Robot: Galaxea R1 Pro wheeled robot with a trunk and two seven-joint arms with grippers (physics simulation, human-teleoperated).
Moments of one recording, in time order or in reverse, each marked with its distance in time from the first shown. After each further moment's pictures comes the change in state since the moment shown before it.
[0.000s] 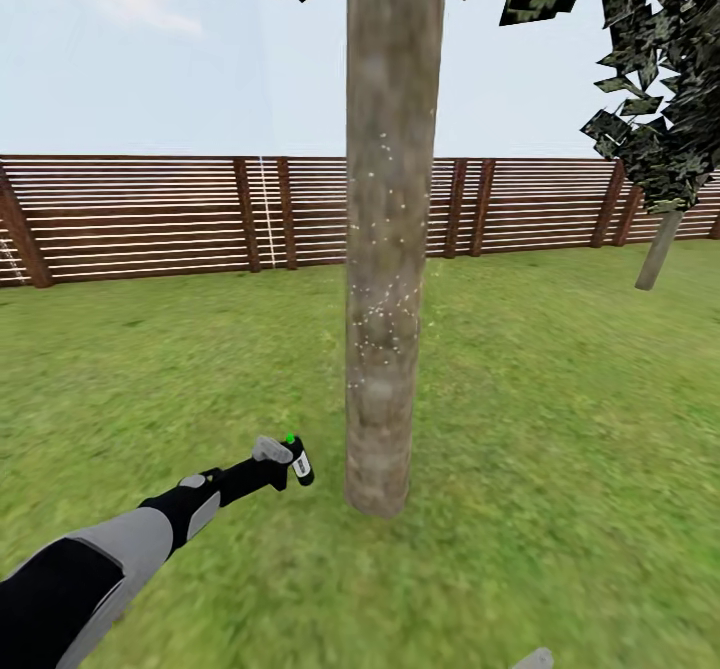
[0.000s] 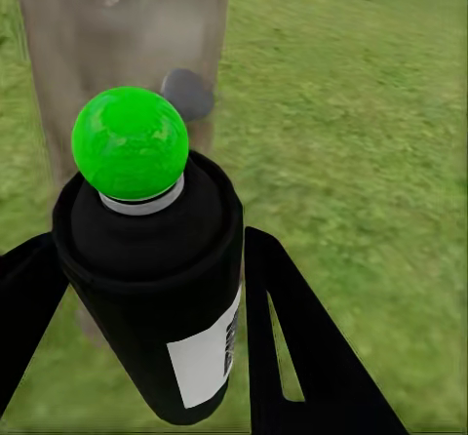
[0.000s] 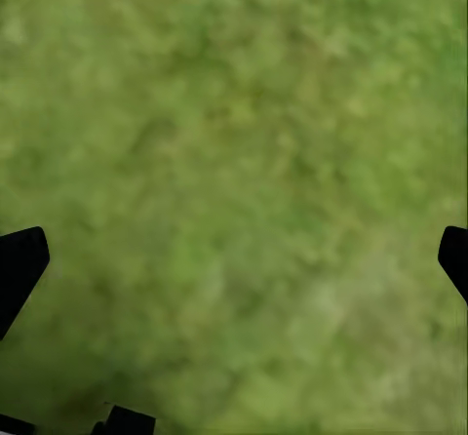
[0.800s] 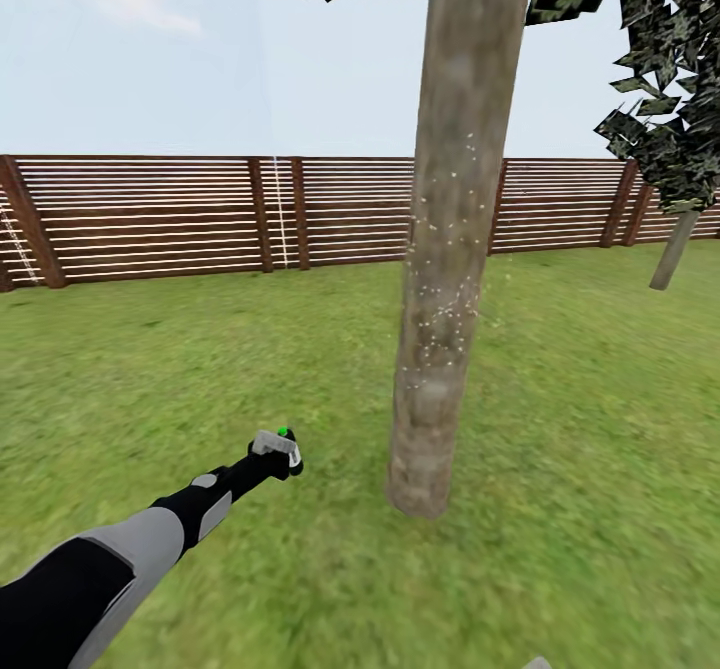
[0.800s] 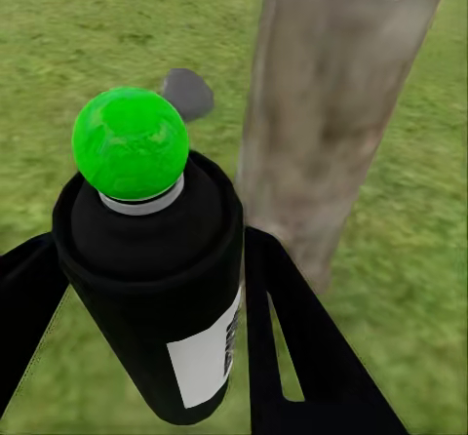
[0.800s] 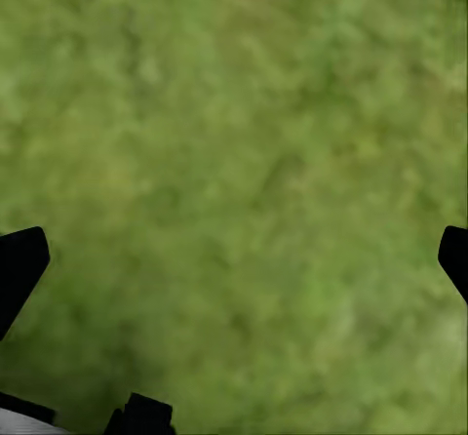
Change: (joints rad) left arm 0.000 -0.036 -0.001 -0.001 -0.001 0.003 0.256; right arm 0.014 0.011 -0.002 0.003 0.000 0.003 0.005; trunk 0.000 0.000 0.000
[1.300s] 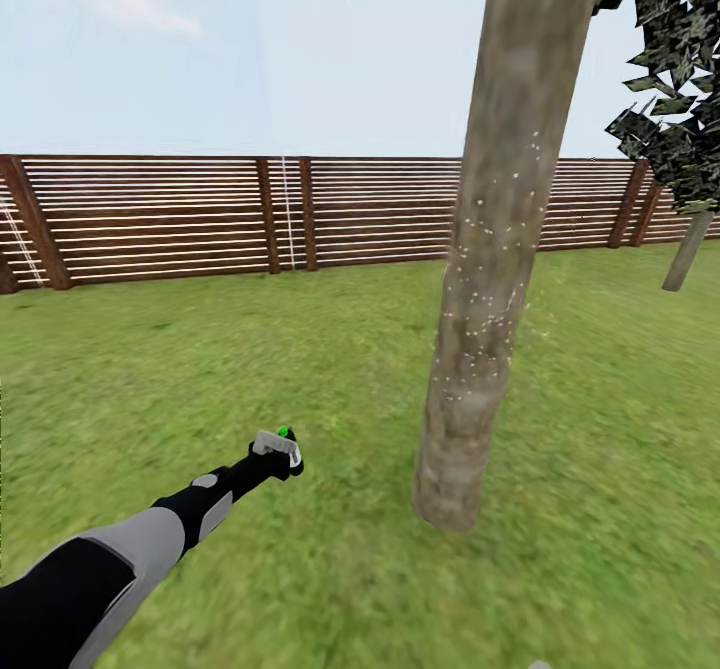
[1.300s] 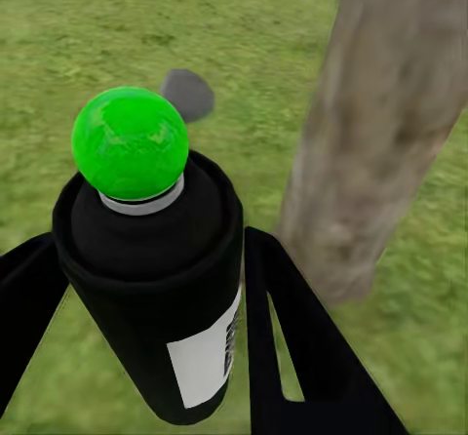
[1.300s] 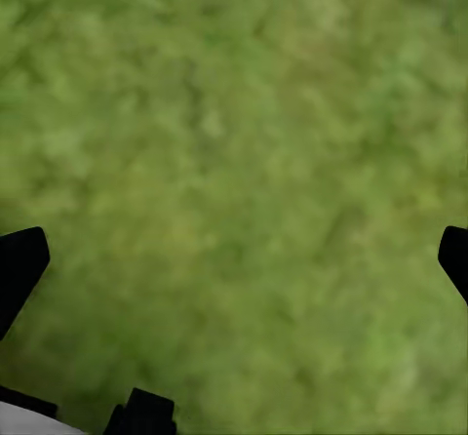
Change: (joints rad) left arm 0.000 -0.001 -0.001 0.000 0.000 0.000 0.000; right arm 0.006 0.000 0.000 0.000 0.000 0.000 0.000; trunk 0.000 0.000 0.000
